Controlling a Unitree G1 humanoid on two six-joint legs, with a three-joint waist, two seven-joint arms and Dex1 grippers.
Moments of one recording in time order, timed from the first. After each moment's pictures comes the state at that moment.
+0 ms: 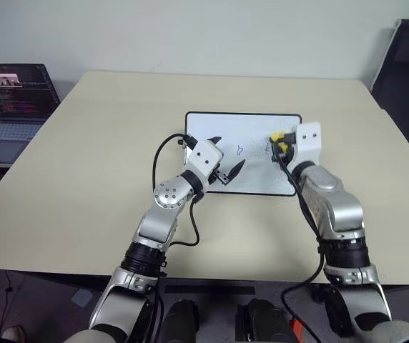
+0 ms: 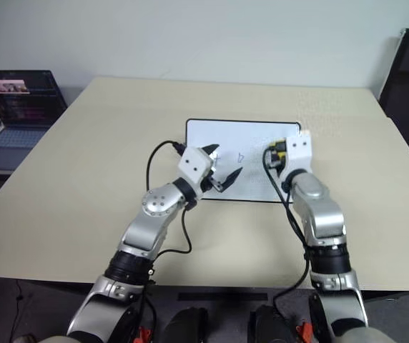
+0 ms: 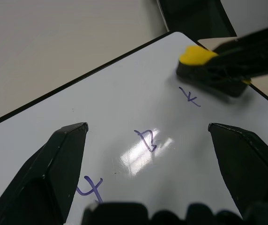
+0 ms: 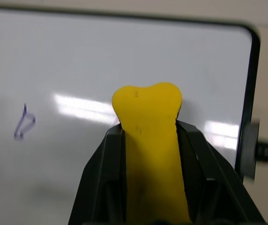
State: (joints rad) left arm -0.55 0.19 -0.18 0.13 0.02 0.08 -0.46; right arm -0.63 -0.17 -0.04 -0.02 0.13 0.64 0.09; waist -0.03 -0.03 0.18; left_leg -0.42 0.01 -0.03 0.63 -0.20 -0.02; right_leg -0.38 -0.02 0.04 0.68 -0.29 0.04
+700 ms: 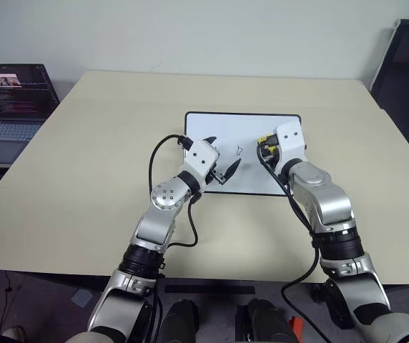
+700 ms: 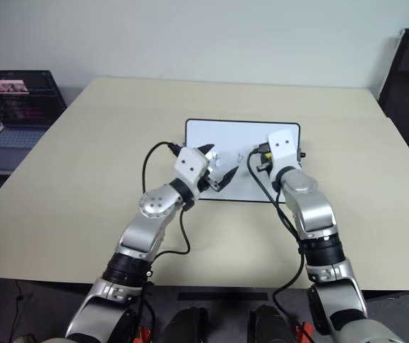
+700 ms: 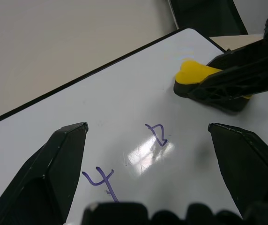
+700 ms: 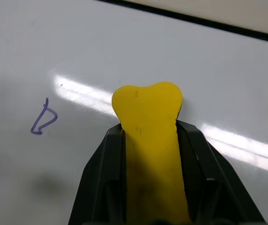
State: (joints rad) left arm -0.53 0.20 -0.17 0.11 0.02 0.10 -0.43; right arm -0.63 -0.20 0.07 -0.02 0.06 0.76 0.14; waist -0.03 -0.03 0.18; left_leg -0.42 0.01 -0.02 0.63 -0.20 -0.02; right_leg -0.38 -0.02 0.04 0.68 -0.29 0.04
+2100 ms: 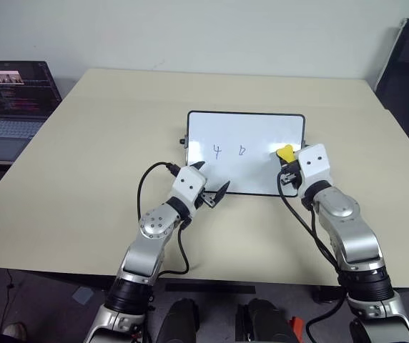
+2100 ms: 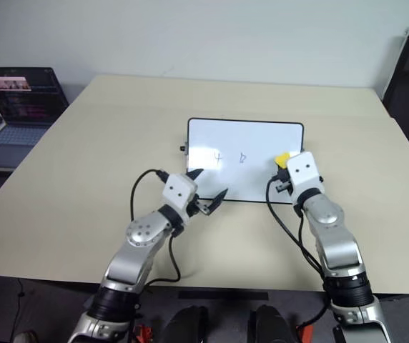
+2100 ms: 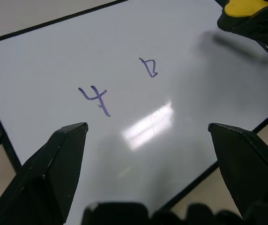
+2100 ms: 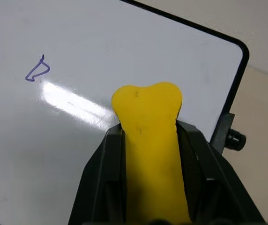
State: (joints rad) left arm -0.25 0.22 -0.15 -0.11 0.00 0.15 -0.42; right arm -0.35 -0.34 0.07 -0.19 -0.04 0.44 0.21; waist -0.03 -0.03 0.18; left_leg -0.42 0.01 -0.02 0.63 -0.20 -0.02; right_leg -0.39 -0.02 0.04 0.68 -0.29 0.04
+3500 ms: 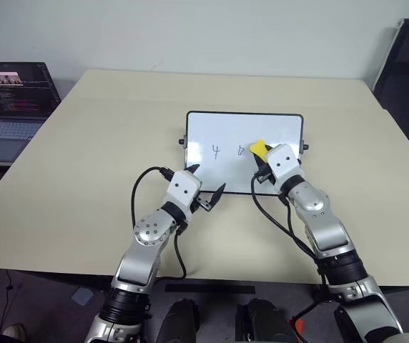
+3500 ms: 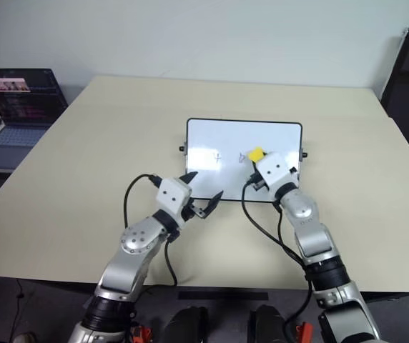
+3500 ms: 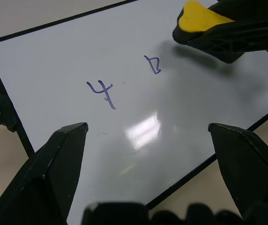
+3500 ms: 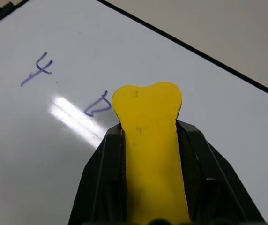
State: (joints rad) left arm -0.23 0.23 -0.15 -0.15 0.00 0.17 -0.40; right arm -0.51 -0.25 0.17 0.08 -0.14 0.16 0.26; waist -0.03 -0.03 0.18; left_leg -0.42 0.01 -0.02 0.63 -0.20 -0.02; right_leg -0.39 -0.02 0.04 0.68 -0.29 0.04
